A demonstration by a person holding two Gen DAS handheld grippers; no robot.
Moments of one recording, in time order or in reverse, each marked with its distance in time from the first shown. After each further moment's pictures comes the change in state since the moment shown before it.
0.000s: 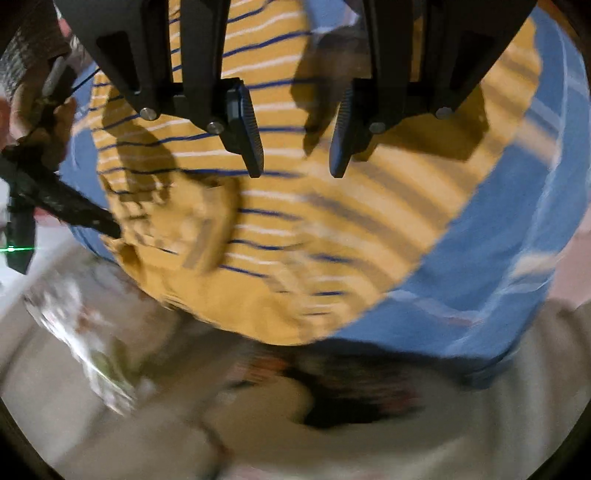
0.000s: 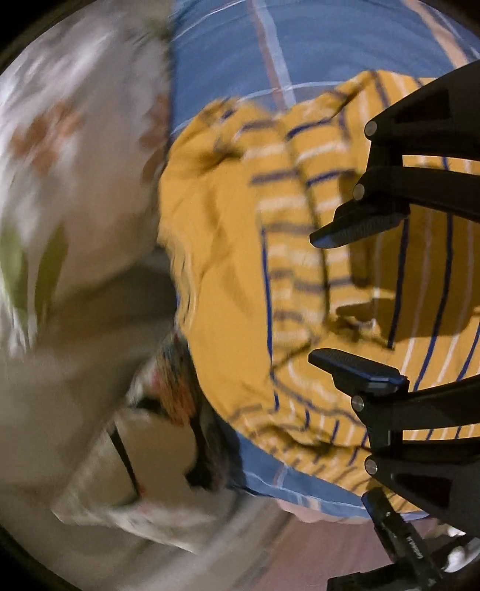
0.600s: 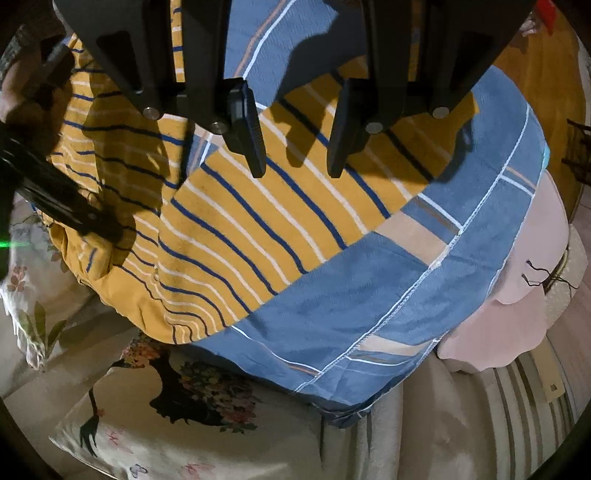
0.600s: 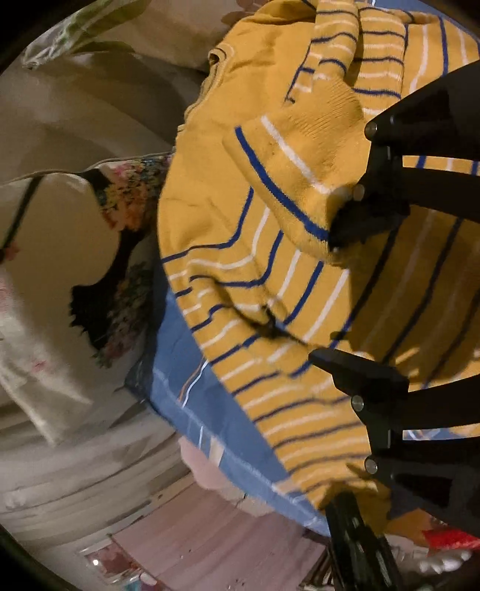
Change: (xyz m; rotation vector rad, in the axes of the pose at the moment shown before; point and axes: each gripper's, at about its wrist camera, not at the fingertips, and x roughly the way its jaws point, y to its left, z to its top) left arm -0.049 0.093 -0.072 -0.273 -0.027 0.266; right arm 0.058 0.155 -0.052 -0.489 0.062 0.179
